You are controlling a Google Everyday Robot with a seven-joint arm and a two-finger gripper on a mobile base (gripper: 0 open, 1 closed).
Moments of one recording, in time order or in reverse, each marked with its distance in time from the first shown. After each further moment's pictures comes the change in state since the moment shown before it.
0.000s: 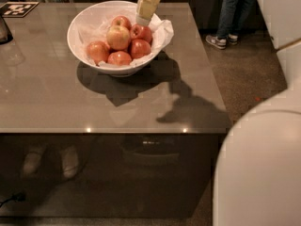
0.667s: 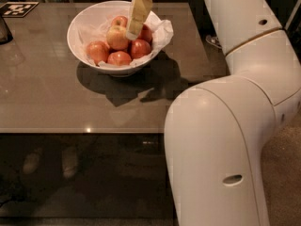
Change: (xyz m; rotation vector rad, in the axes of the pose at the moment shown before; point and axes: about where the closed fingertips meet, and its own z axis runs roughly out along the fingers) arm -0.001 -0.019 0.093 -0.149 -0.066 0.030
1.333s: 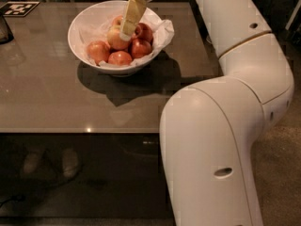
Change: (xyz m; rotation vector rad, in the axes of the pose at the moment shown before) arm -0.013 -0.014 0.021 0.017 -0.055 -0.013
